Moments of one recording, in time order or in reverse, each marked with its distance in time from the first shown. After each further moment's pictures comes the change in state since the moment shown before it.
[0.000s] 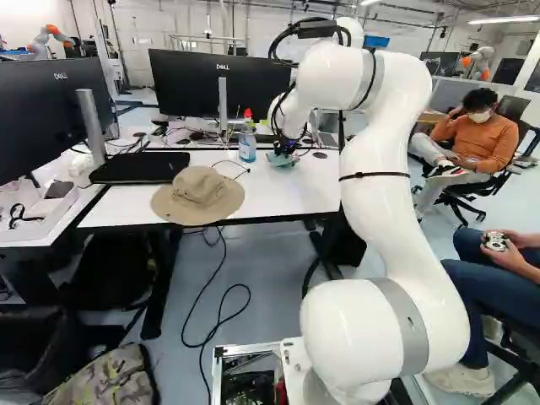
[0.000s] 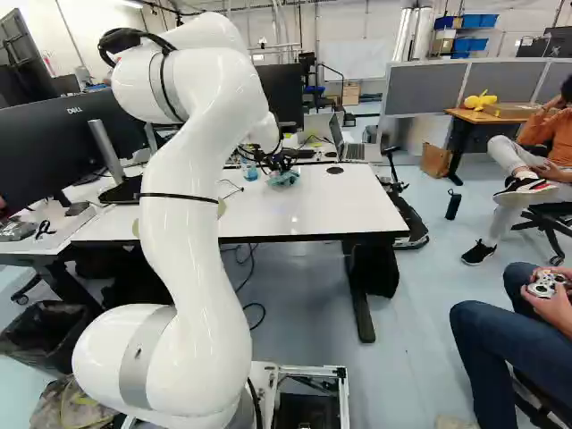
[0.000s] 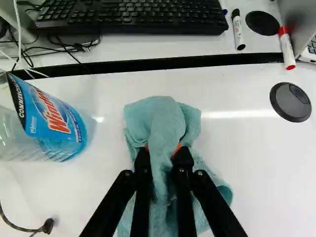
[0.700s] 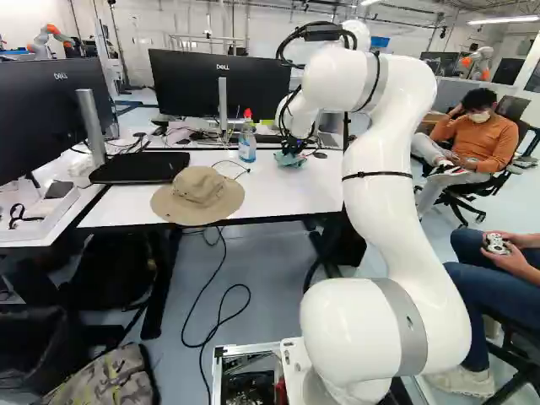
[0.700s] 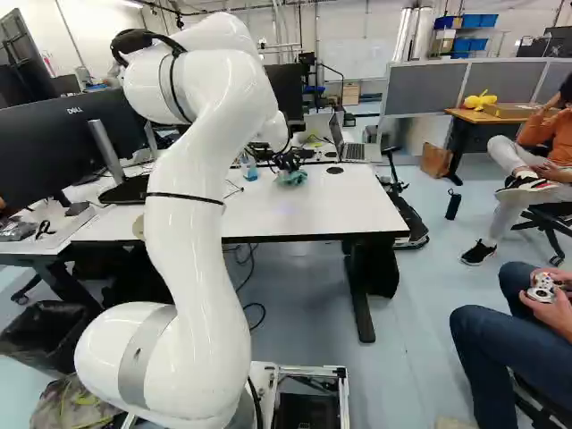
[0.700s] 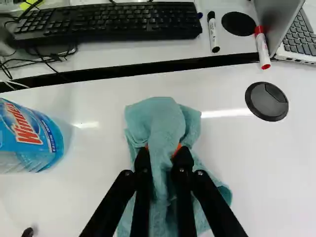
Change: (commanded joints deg) arm -2.3 -0.5 -1.7 0.0 0.0 0.0
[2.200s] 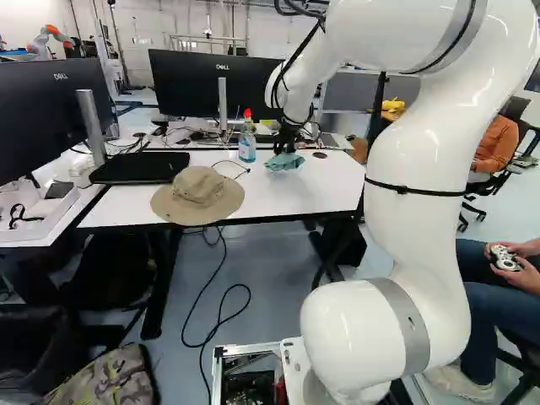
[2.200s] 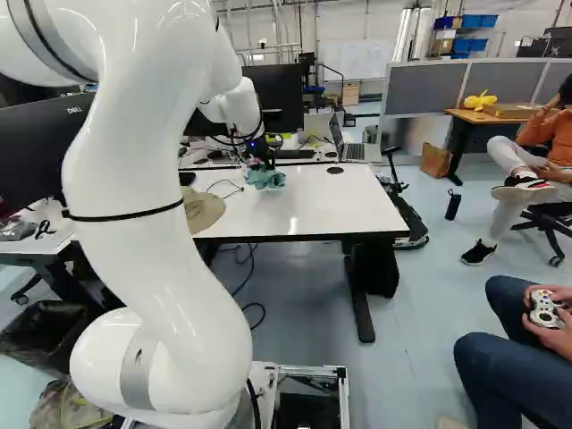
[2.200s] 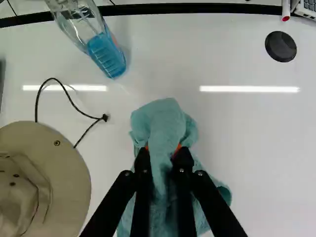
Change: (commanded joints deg) arm 5.8 22.0 18.4 0.0 -16.3 0.0
